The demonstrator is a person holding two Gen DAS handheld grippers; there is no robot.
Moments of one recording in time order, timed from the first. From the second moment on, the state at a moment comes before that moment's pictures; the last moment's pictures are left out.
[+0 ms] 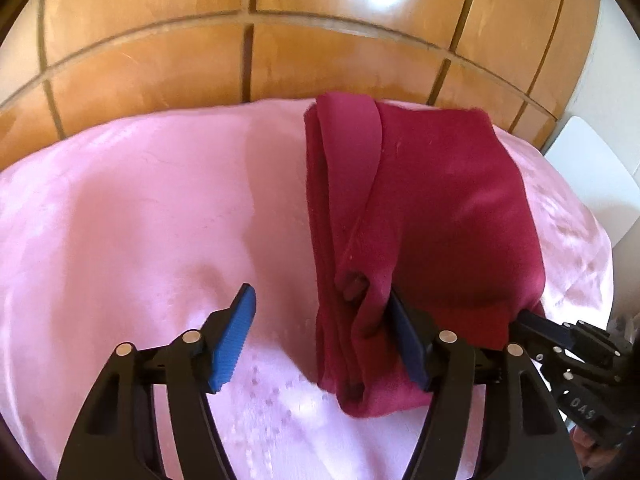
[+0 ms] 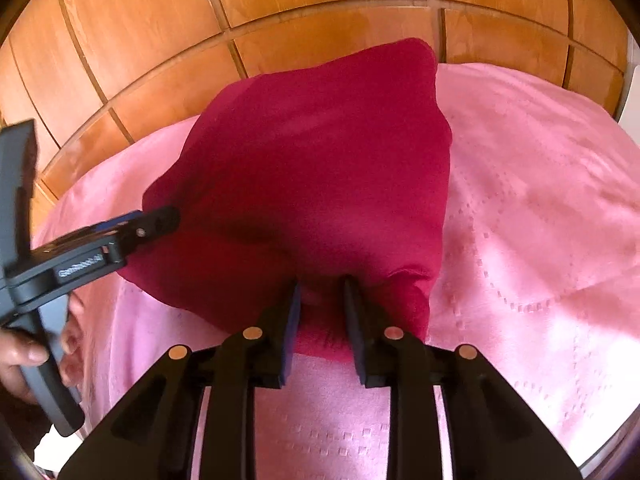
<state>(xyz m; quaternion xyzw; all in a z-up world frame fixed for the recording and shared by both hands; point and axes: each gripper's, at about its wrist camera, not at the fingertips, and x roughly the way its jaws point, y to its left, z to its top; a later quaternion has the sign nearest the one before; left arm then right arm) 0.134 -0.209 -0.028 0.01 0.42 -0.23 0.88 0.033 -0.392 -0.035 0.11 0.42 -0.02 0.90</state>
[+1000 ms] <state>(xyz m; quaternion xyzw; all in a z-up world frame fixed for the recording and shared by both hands) 0.002 -0.146 0.048 -0.02 0.28 -0.16 0.95 -0.040 -0.338 0.034 0.08 0.31 -0.19 0.93</state>
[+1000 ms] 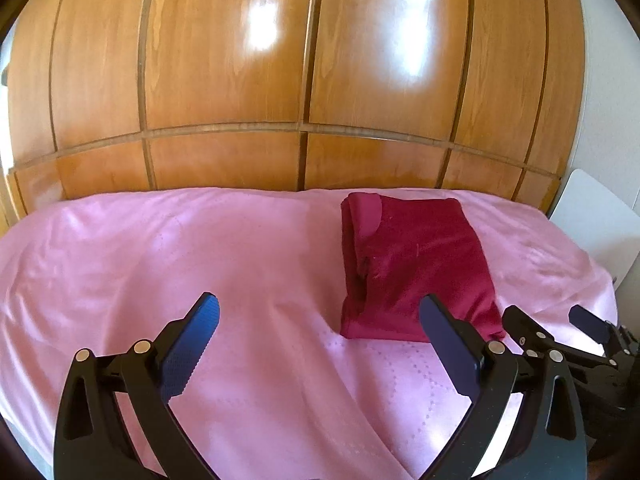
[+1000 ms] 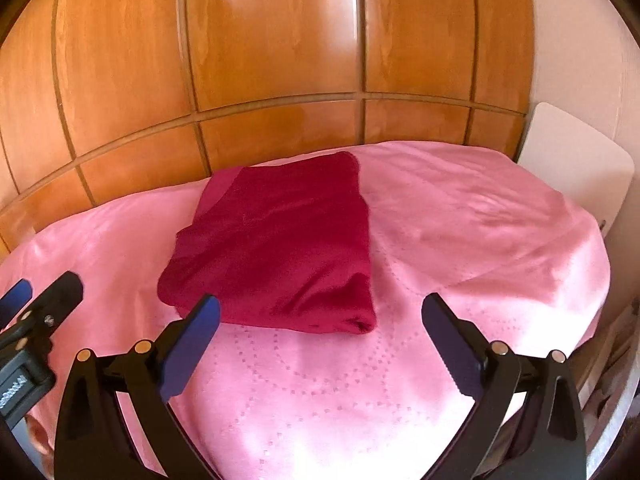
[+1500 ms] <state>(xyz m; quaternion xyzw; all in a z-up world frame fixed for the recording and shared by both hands) -0.012 -0.150 0.048 0.00 0.26 -0.11 0.96 -0.047 -0.339 0.029 0.09 0.32 -0.18 0.93</state>
